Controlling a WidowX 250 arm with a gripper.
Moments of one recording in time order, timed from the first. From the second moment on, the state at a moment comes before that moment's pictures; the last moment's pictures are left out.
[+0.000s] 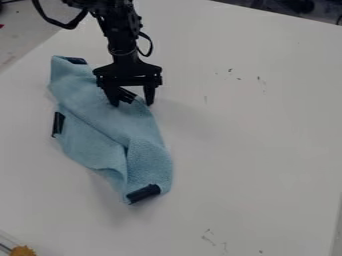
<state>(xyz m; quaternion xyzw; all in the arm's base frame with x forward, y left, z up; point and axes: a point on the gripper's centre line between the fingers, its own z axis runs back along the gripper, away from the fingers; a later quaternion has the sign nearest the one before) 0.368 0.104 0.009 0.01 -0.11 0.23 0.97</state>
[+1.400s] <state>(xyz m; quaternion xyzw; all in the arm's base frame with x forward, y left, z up) 0.350 0.069 0.067 0.08 -0.19 0.16 0.96</state>
